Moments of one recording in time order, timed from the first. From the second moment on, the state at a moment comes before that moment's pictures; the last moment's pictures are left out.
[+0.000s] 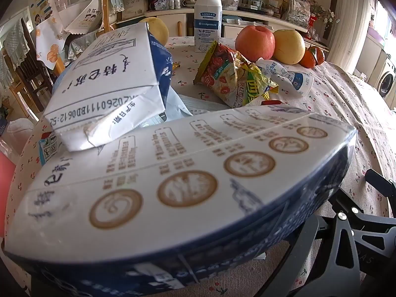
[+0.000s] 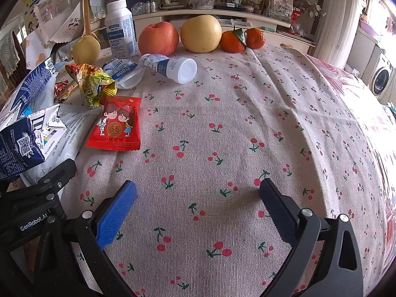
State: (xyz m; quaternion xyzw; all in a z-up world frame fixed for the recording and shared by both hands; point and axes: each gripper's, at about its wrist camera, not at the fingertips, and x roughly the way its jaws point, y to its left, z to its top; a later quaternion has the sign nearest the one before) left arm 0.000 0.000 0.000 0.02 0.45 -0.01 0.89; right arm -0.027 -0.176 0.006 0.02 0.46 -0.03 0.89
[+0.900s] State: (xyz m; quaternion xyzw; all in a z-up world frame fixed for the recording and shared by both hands) left arm -0.015 0.021 0.007 -0.01 0.44 -0.04 0.90; right arm -0.052 -0.177 0.015 0.03 0.44 -0.09 0.89
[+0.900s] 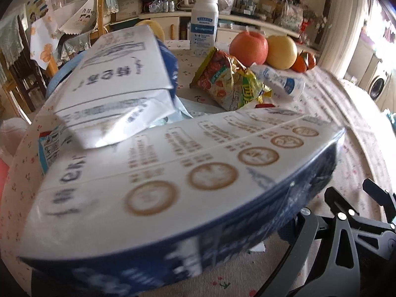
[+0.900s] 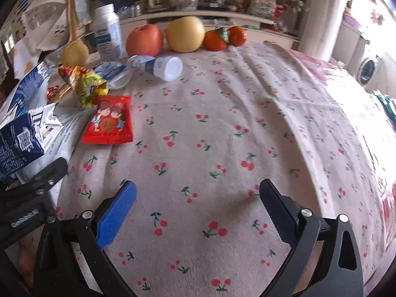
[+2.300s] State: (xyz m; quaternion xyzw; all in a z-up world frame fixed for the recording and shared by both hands) left arm -0.156 0.071 0.089 0.03 0.28 -0.03 0.96; right arm -0.222 -0.117 0.140 -0.01 0.22 -0.07 0.97
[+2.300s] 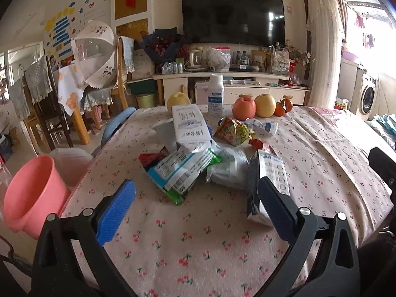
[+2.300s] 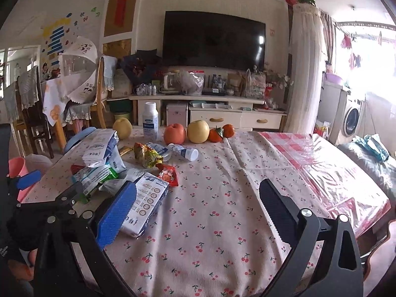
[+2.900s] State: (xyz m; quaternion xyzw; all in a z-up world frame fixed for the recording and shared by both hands) left arm -0.175 0.098 0.084 -0.02 0.27 -0.04 0.96; right arm -0.233 -0.101 0.133 -0.05 0.20 -0.07 0.98
